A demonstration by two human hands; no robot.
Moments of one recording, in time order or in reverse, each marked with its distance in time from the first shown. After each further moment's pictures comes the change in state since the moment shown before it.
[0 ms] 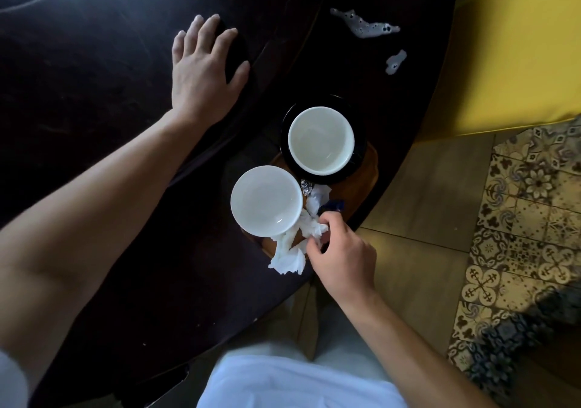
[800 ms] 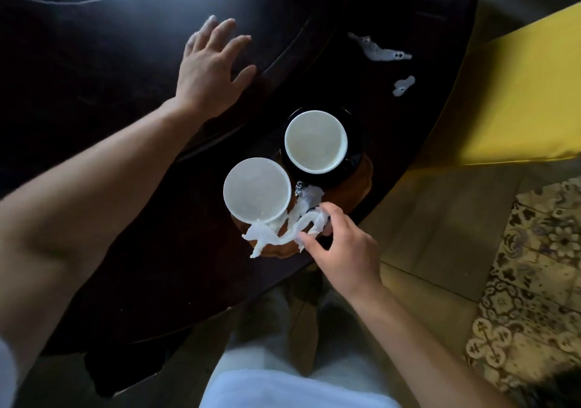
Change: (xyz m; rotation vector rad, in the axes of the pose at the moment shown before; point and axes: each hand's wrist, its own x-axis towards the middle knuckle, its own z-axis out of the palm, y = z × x) left_hand -0.025 0.007 -0.028 0.007 0.051 -0.011; right_hand 0.020 0.050 -0.025 0.144 -0.201 -0.224
